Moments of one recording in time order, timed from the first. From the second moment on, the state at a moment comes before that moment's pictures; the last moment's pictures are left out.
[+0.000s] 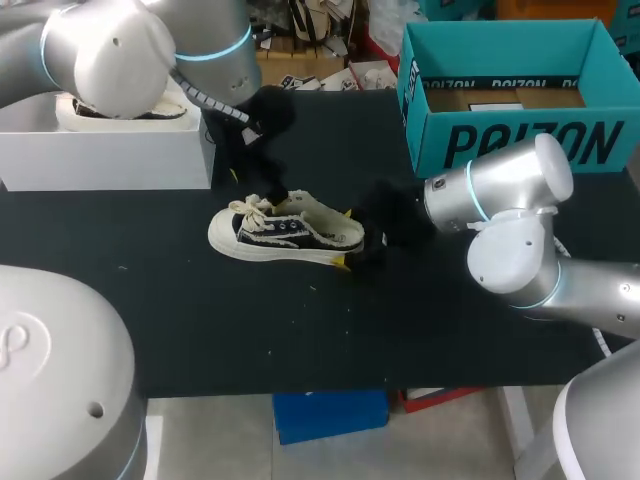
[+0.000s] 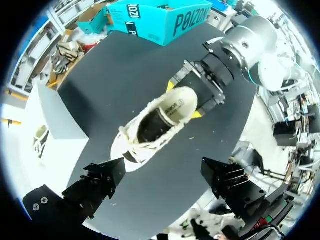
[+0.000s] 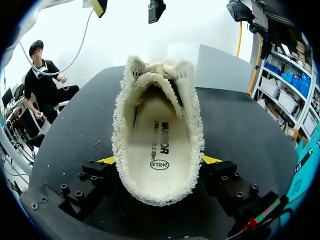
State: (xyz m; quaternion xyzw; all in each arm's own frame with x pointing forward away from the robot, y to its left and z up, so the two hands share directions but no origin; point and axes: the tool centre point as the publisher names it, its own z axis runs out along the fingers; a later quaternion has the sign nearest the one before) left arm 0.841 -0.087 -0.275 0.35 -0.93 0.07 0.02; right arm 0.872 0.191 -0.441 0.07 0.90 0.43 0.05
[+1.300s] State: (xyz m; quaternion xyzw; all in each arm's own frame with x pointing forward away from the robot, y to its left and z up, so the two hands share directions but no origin) left arm 0.870 -0.122 -0.352 0.55 -0.82 -0.13 -0.06; right arm 0.872 0.191 -0.441 0.07 0.90 0.43 0.05
